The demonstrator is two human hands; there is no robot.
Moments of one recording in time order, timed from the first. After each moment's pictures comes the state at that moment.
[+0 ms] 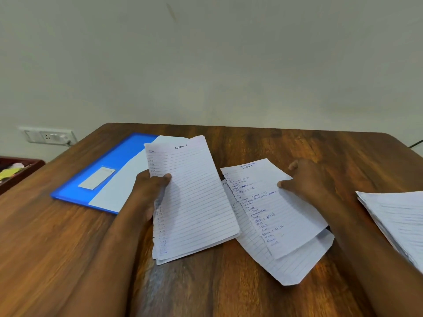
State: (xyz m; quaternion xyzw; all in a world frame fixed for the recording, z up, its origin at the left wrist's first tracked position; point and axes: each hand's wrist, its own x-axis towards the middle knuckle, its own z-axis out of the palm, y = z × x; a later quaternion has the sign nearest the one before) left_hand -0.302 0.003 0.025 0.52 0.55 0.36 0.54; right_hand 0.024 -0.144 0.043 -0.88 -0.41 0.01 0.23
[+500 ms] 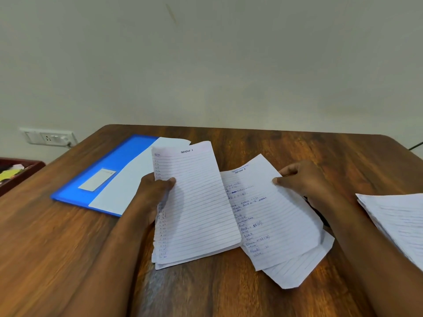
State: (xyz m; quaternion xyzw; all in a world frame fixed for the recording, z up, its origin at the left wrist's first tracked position) left_hand -0.297 0.000 0.023 0.54 0.54 0.34 0.55; right_hand 0.026 -0.139 0.043 -0.81 -0.39 0.17 0.41
